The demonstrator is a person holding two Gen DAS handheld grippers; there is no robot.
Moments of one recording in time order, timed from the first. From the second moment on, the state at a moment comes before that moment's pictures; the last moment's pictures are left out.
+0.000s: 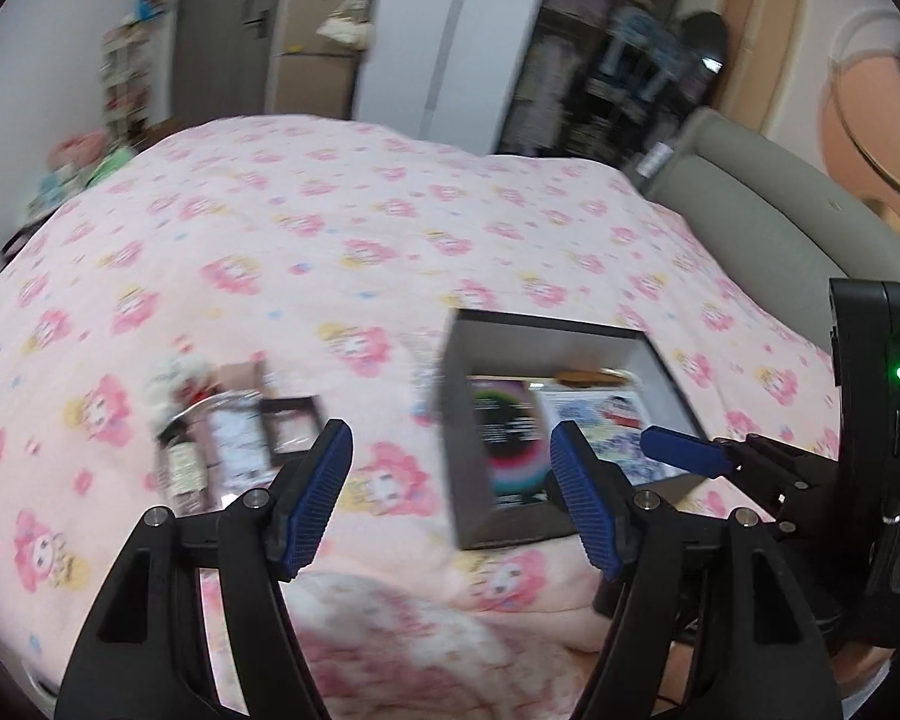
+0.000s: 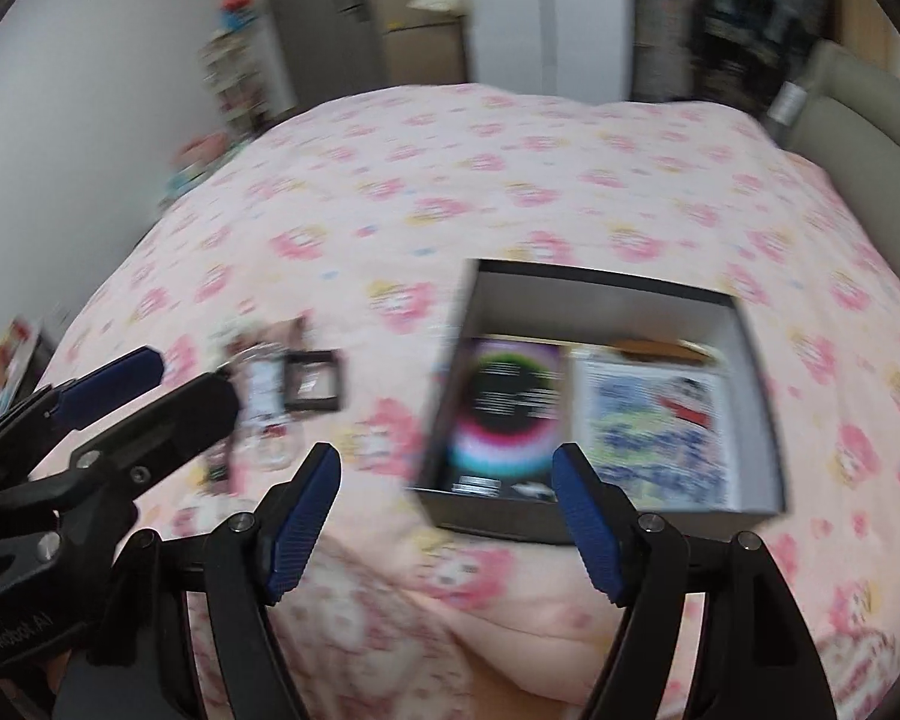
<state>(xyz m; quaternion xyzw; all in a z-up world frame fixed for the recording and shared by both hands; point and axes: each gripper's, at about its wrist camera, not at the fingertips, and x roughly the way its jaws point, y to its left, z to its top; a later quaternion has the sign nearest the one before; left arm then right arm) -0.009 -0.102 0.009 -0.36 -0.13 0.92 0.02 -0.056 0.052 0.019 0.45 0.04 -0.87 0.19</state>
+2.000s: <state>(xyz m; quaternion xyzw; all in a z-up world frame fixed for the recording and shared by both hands) -0.014 -0.278 -0.163 -0.44 -0.41 0.80 0.03 -0.112 -0.128 -0.106 0.61 0.05 -0.70 0.36</state>
